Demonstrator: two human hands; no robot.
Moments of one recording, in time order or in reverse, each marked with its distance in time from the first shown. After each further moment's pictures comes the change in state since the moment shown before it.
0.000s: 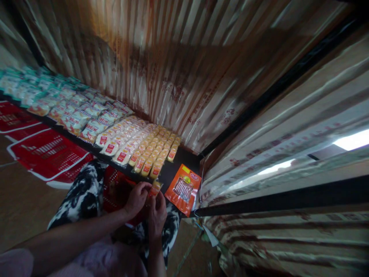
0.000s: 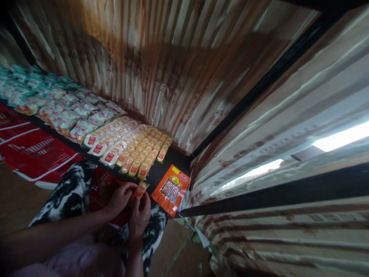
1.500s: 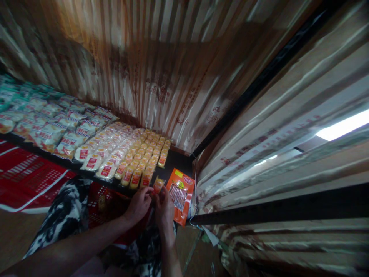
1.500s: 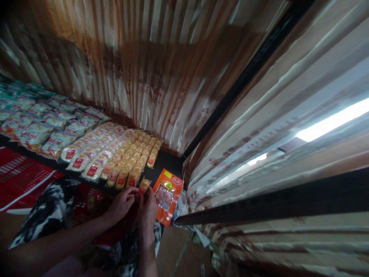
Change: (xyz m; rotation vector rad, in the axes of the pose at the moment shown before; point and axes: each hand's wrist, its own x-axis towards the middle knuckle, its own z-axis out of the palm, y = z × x) left_hand 0.034 0.026 0.030 0.040 -0.208 0.035; right_hand 0.070 -0.029 -0.029 -0.232 -0.022 -0.155
